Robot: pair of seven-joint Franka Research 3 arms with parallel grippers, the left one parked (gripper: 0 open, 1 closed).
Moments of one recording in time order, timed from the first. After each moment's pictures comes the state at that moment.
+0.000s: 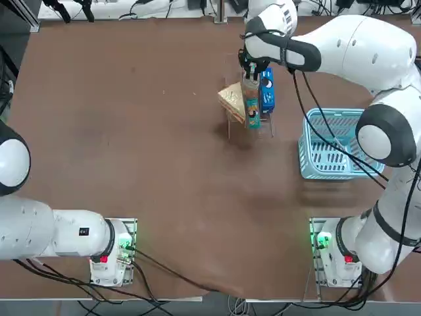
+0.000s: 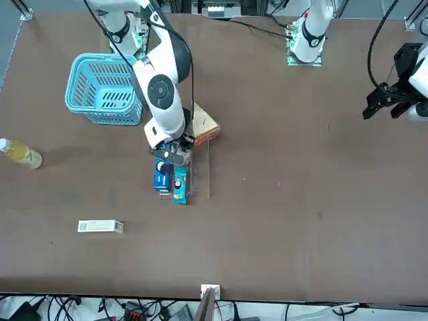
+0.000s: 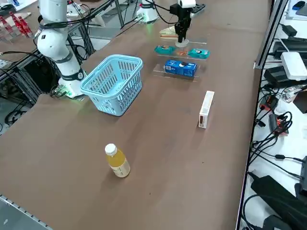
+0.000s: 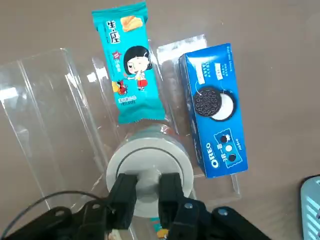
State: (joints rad) arm 0.55 0.48 0.07 -1.55 -0.04 1.96 0.87
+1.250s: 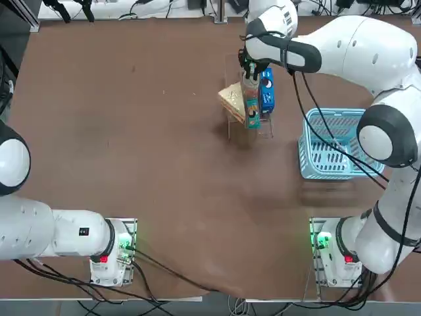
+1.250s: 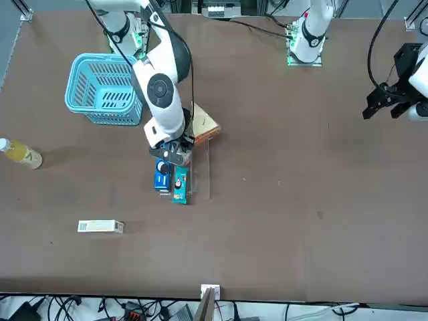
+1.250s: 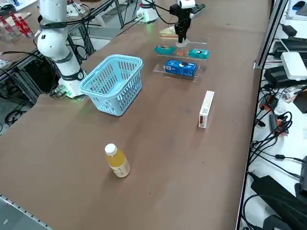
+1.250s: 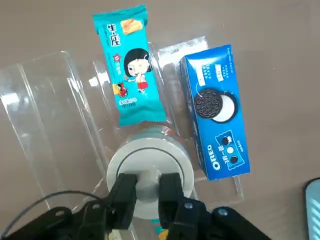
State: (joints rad) arm 0.55 0.47 0.07 -1.57 -0.04 1.99 0.88
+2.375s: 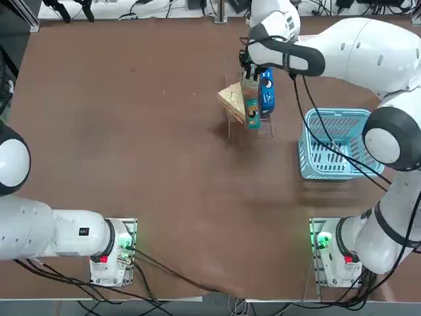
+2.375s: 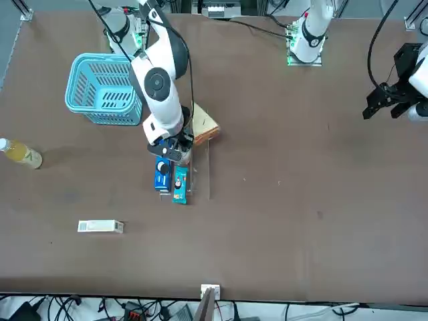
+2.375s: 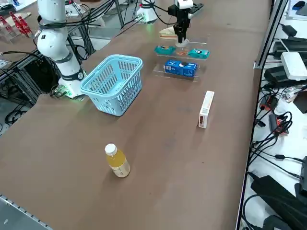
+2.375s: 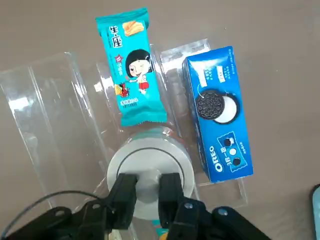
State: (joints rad) arm 0.55 0.43 0.07 -1.64 -0.04 2.07 0.88
